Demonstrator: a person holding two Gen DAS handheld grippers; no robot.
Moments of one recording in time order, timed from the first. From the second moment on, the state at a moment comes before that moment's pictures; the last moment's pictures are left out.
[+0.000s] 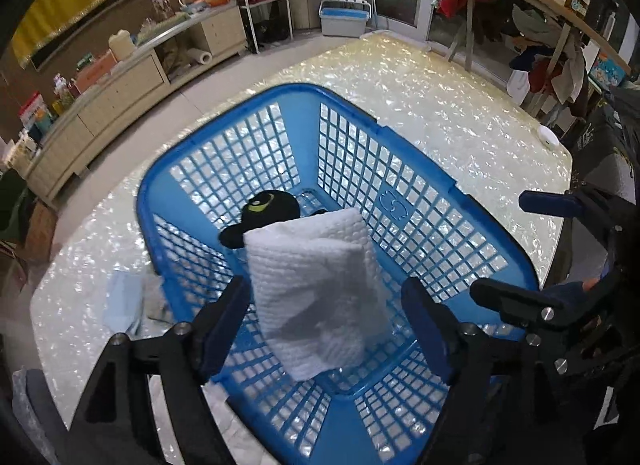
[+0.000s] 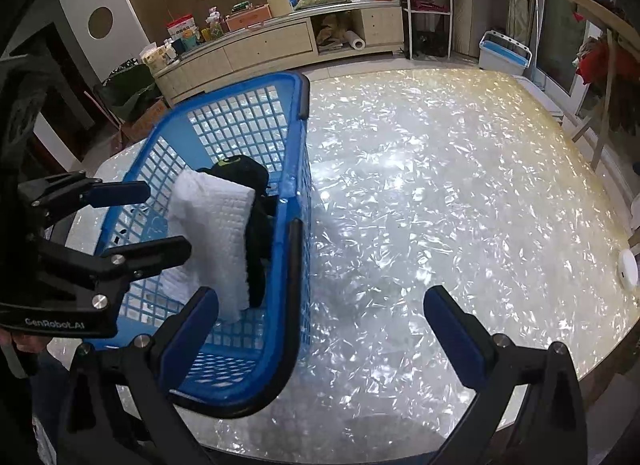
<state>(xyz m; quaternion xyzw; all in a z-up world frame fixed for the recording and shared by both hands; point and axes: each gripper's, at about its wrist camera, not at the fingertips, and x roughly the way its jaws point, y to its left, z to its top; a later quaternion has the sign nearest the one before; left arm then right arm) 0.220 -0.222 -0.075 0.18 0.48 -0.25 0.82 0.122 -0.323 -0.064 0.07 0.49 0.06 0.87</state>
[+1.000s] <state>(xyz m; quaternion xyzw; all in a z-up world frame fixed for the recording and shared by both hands) 0.111 -0.094 -0.011 0.13 0.42 -0.15 0.88 0.083 -0.242 -0.016 0.03 0.45 0.13 0.89</state>
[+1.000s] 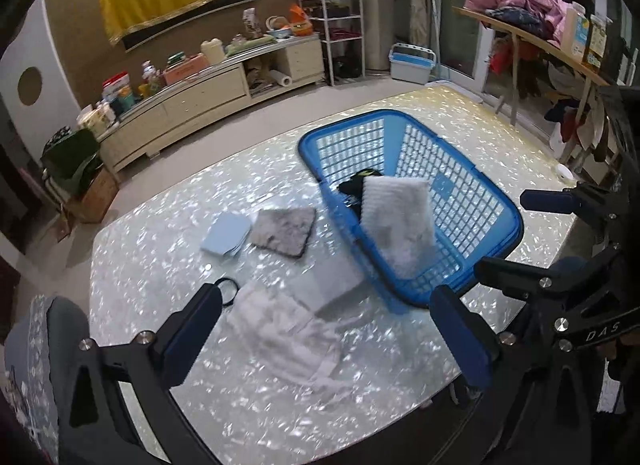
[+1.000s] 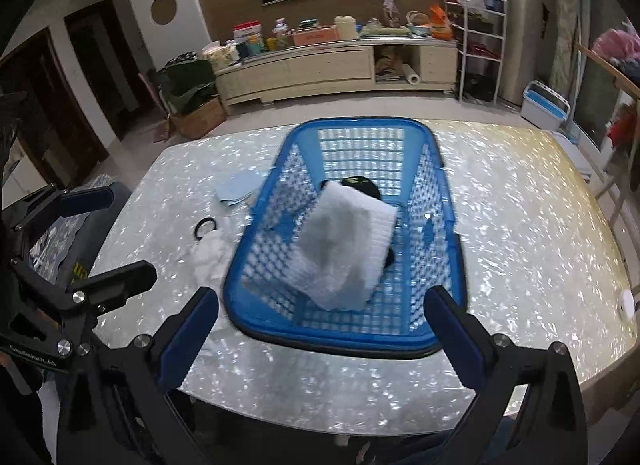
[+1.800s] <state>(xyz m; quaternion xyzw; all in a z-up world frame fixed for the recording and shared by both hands) 0.078 0.036 -0.042 0.05 0.46 -0.07 0.88 0.108 -0.128 -0.049 -0.06 0.48 0.22 0.85</state>
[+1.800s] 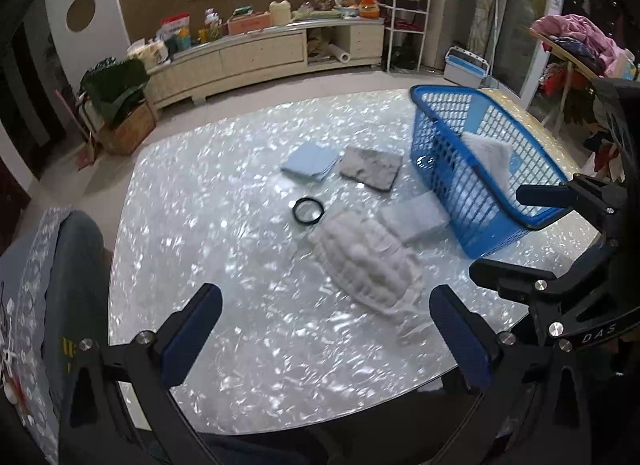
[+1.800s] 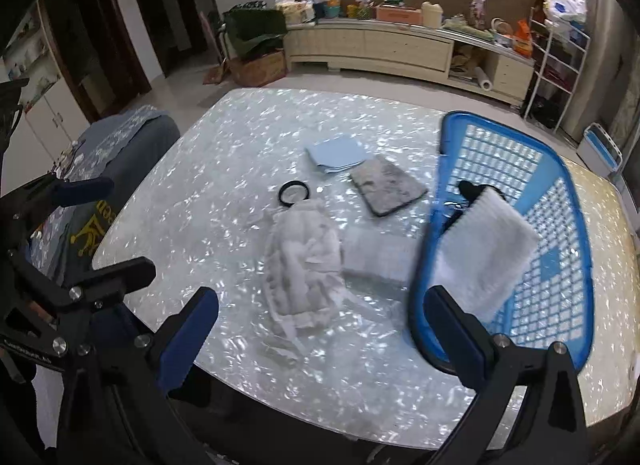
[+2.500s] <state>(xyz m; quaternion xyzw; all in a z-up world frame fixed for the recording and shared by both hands) 0.092 0.116 -0.106 -0.02 0.51 -0.03 0.86 0.139 -0.038 -0.103 -0.11 0.53 0.24 0.80</state>
